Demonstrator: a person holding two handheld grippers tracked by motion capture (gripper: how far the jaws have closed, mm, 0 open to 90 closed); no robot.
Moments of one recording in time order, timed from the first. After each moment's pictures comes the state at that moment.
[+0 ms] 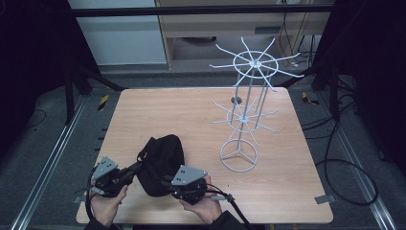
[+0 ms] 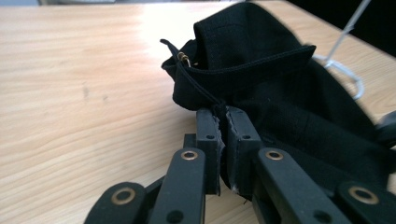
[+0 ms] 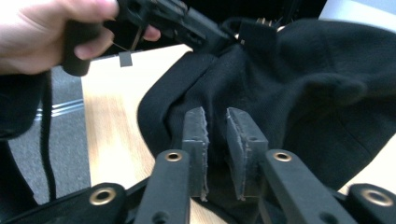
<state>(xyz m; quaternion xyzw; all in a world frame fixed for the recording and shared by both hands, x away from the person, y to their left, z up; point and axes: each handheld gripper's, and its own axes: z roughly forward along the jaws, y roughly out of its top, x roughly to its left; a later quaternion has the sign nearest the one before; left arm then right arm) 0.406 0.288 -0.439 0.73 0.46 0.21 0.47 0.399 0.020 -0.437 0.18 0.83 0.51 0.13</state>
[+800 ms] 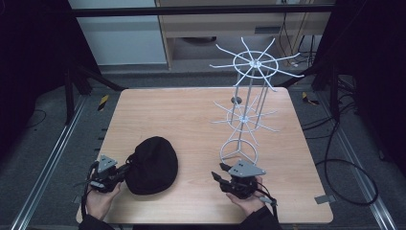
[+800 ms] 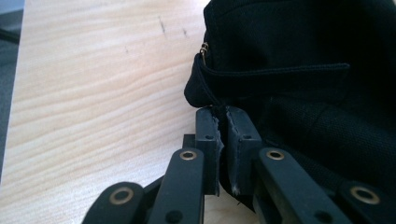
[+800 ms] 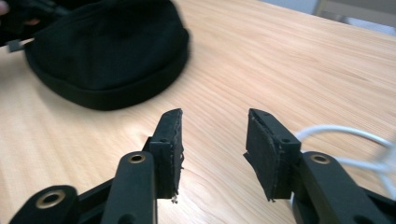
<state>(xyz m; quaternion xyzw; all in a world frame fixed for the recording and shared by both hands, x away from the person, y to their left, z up) 0.432 0.316 -0.473 0.76 0.50 0.24 0.33 0.409 -0.115 -0.456 0.33 0.78 0.49 0.20</state>
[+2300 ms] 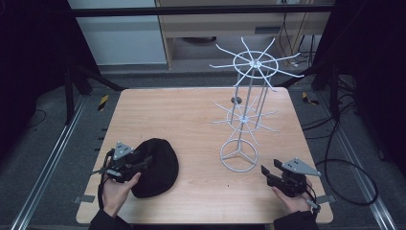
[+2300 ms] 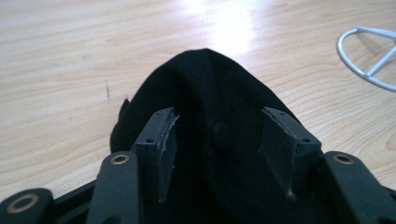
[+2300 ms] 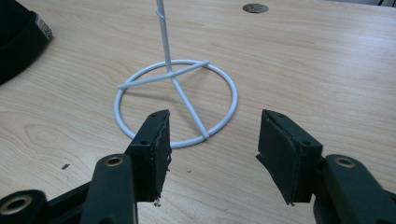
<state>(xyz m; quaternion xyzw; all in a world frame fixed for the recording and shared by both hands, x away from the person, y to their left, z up) 0.444 0.252 -0.423 0.75 0.49 0.23 0.38 0.407 -0.239 -0.466 0.48 0.71 0.44 0.26</state>
